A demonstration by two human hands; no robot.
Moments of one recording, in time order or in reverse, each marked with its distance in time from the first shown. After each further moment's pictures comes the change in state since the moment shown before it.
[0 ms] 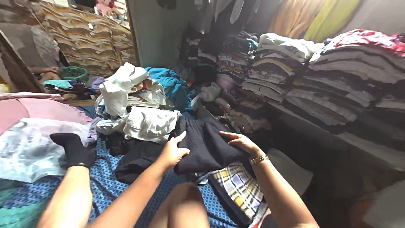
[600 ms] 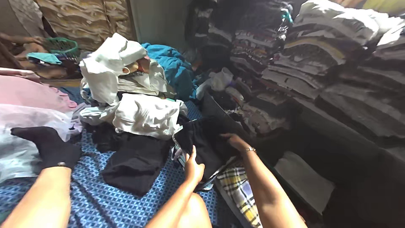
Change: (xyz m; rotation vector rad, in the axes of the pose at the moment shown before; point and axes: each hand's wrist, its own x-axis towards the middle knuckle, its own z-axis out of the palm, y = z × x) left_hand 0.066 -0.117 0.107 0.055 0.097 -0.331; right_hand 0.103 0.111 0.002 -0.360 0.093 0.398
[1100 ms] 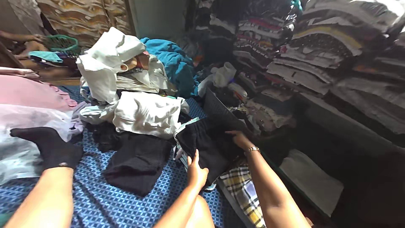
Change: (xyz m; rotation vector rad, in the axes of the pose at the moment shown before) left_hand -0.010 -0.006 0.004 0.067 -0.003 -0.047; right_hand 0.013 0.014 -0.005 -0.206 0.073 -0.014
